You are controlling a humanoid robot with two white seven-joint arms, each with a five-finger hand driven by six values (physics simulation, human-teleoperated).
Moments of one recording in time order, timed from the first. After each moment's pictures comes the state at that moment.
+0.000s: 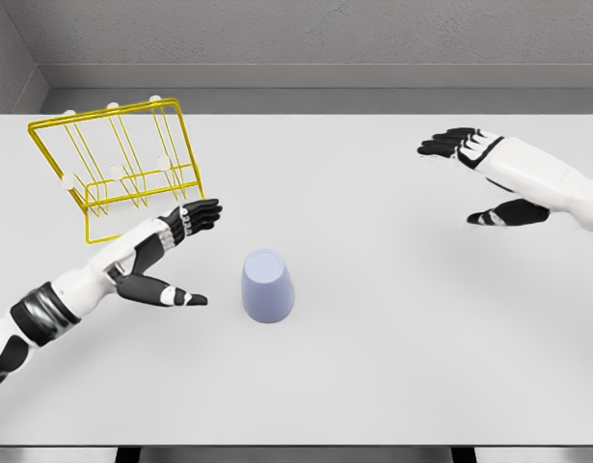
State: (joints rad) left arm -0.31 0.93 -0.87 -1.72 0.72 -0.41 -0.13; right arm -0.27 -0.71 0.10 -1.61 0.20 -0.61 0.52
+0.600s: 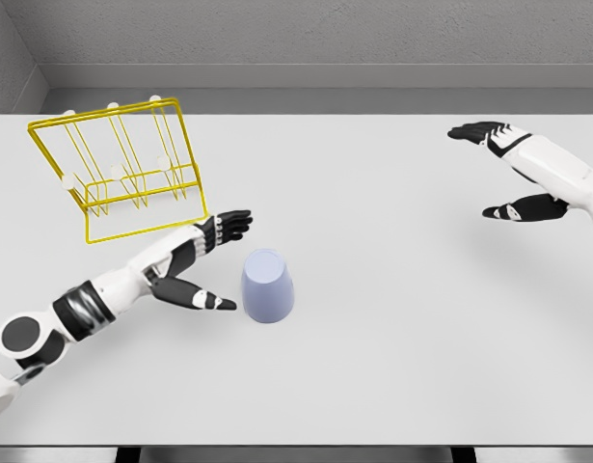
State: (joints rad) left arm -0.41 0.84 -1.00 -1.64 0.72 -0.37 -0.13; right arm -0.24 -0.65 0.01 -1.53 0.19 -0.61 0.53
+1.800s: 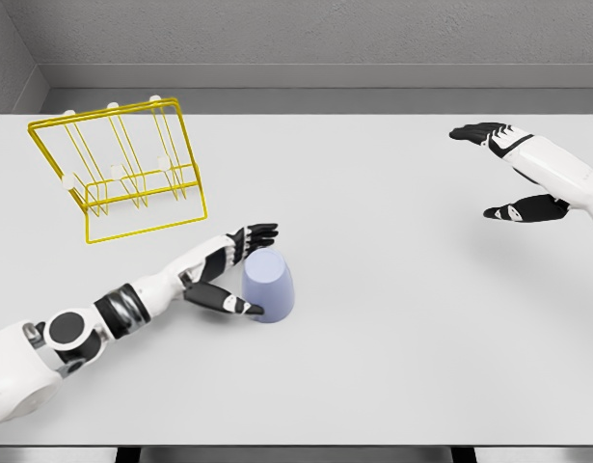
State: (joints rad) left arm -0.49 0.72 -1.11 -1.52 0.76 -0.33 -0.13; right arm -0.24 -0.65 0.01 -1.52 0.19 -0.61 0.53
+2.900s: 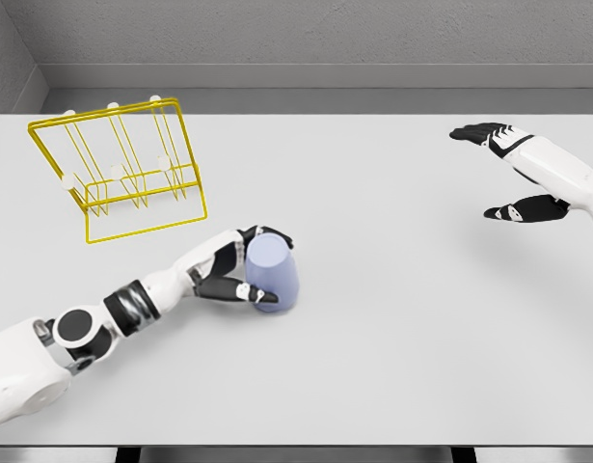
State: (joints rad) left arm -0.50 0.71 -1.12 -1.54 0.79 -0.36 -0.13; right arm -0.24 -0.65 0.01 -1.52 0.19 -0.61 0.53
